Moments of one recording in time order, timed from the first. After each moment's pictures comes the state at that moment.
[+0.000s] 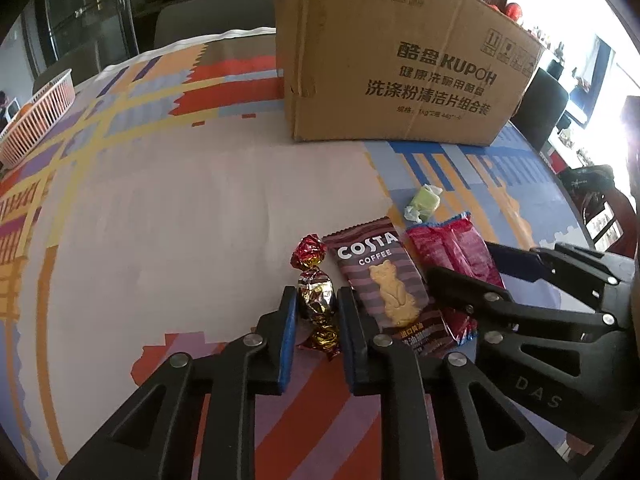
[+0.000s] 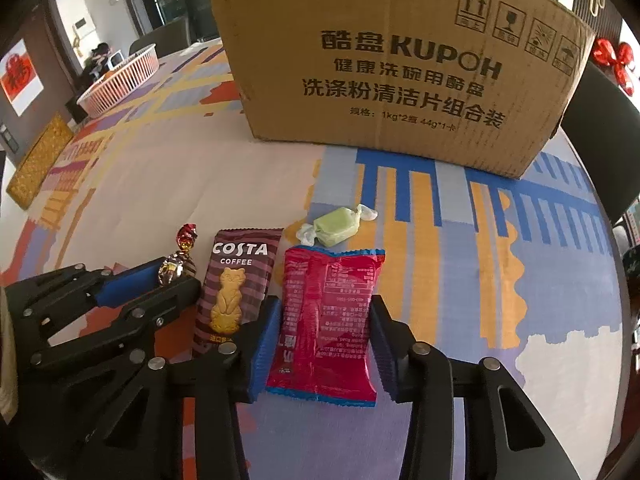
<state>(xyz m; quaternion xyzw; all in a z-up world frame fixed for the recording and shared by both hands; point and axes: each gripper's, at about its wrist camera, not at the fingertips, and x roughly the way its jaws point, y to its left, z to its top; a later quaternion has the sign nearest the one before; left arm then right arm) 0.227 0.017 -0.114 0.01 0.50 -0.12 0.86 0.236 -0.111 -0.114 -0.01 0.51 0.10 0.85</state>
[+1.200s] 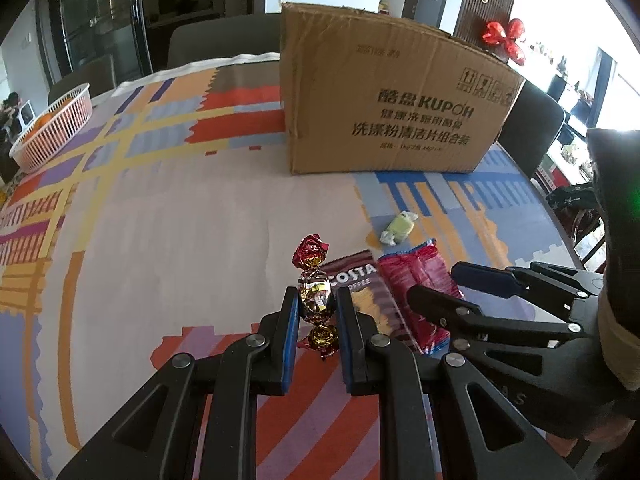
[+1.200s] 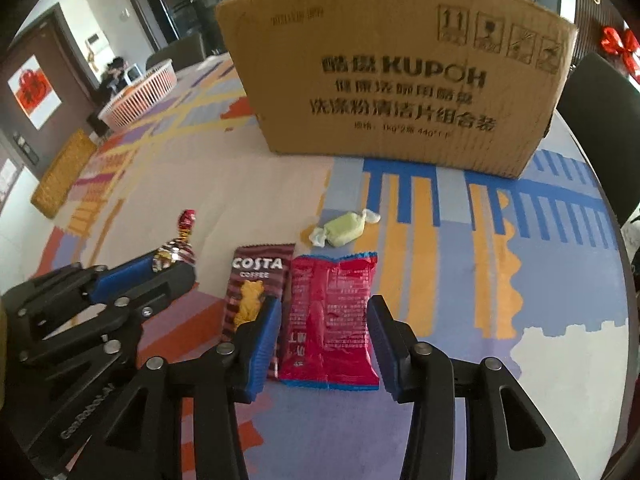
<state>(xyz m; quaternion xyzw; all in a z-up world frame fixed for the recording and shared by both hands) 0.207 0.013 -0.081 0.01 0.47 -0.11 0.87 0.227 -0.124 -0.101 0.02 0.51 0.13 0.85</state>
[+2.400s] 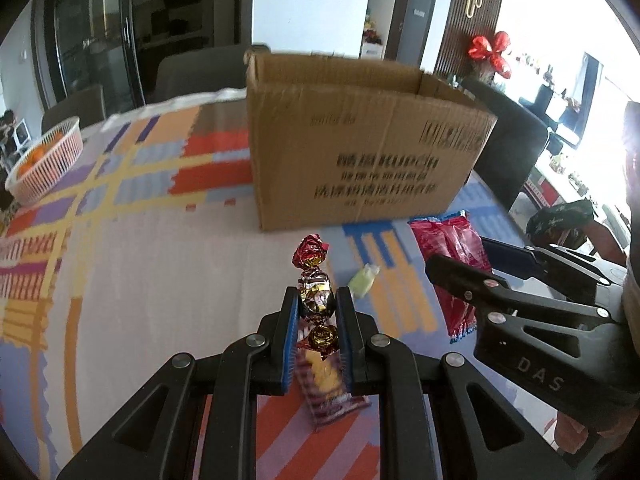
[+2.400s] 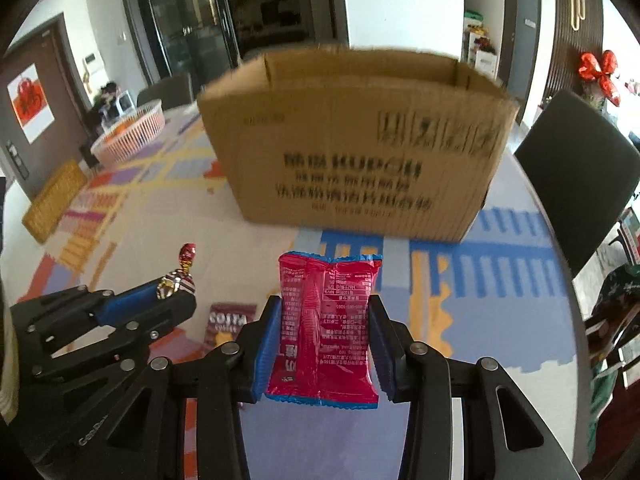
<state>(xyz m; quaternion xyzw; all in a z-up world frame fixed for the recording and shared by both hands) 0.222 -0.016 -0.035 0.01 0.43 -0.13 0.89 0.227 -0.157 -0.042 0.01 0.43 0.10 0.90</state>
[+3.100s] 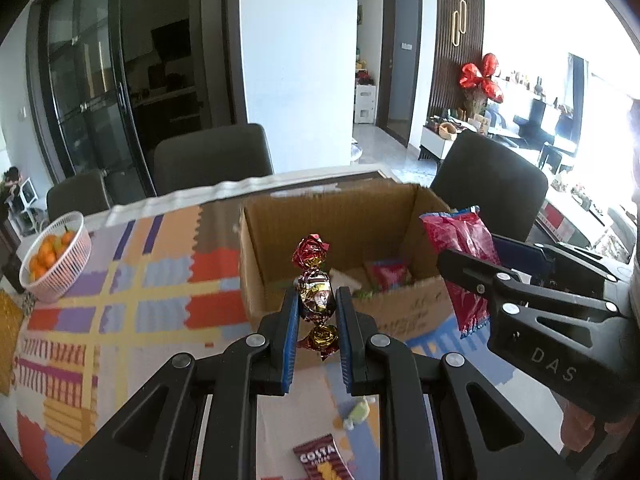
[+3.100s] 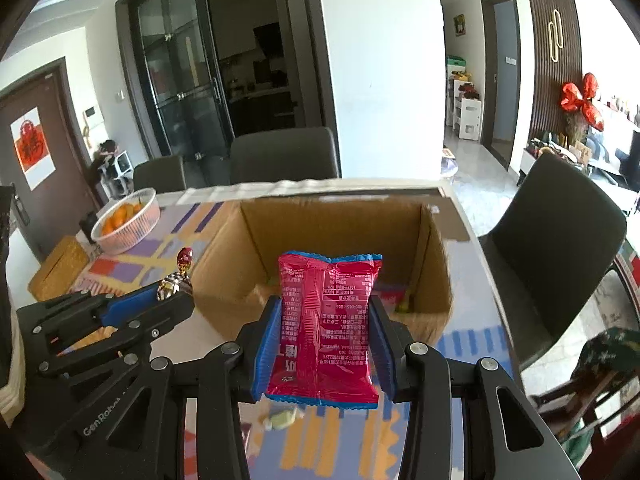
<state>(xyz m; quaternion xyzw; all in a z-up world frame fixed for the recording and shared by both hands) 0.298 -0.042 0.063 0.05 0.35 -0.13 0.93 0.288 -0.188 0.065 0.03 0.34 0.09 0.94</state>
